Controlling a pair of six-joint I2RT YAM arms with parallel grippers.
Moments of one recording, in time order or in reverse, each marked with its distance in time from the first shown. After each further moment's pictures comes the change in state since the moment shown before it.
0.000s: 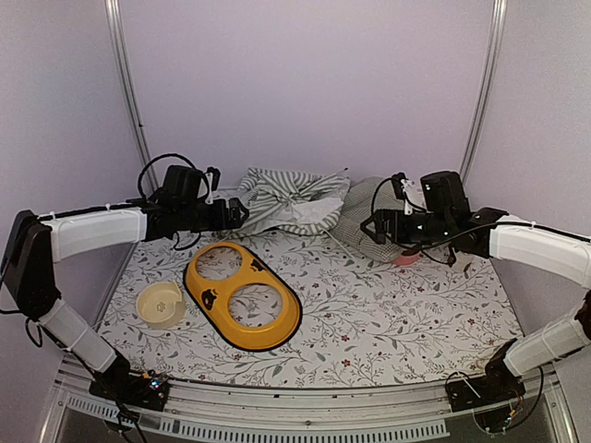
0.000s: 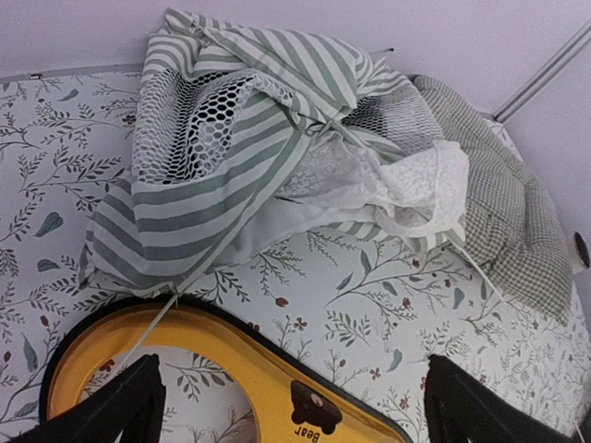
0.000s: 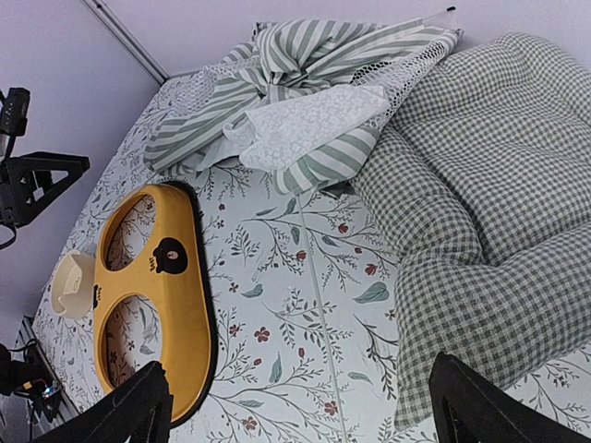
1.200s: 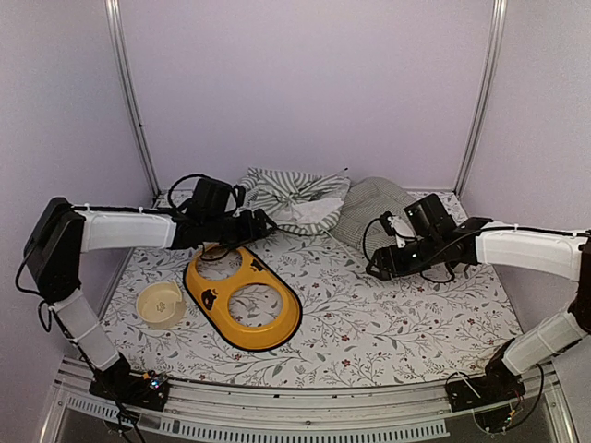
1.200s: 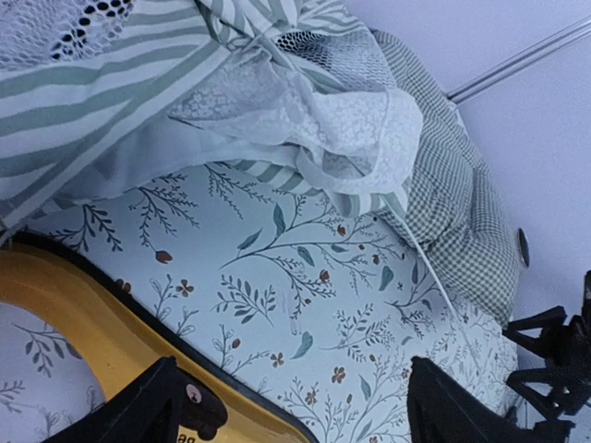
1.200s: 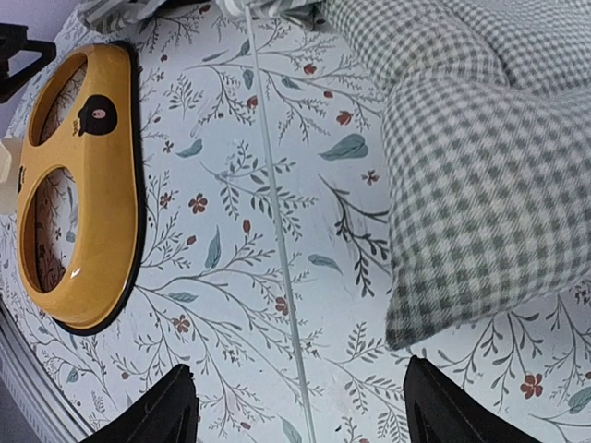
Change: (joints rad) left arm -0.094 0.138 0.013 0.098 0.121 -0.254; right arm 0.024 0.082 -0.039 -0.194 -0.027 -0.106
